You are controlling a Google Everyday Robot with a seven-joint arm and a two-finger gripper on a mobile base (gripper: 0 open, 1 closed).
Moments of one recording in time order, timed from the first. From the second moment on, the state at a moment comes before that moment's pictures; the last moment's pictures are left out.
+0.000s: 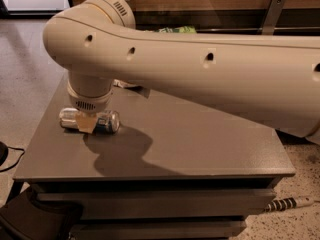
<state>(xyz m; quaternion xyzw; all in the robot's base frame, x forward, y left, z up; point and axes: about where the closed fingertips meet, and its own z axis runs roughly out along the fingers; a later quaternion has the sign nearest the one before) 0.502 0.163 0.833 -0.67 0.71 0.02 0.20</state>
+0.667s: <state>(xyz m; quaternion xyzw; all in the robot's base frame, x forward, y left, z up) 0.501 0.164 0.837 -0.67 0.71 0.01 0.20</state>
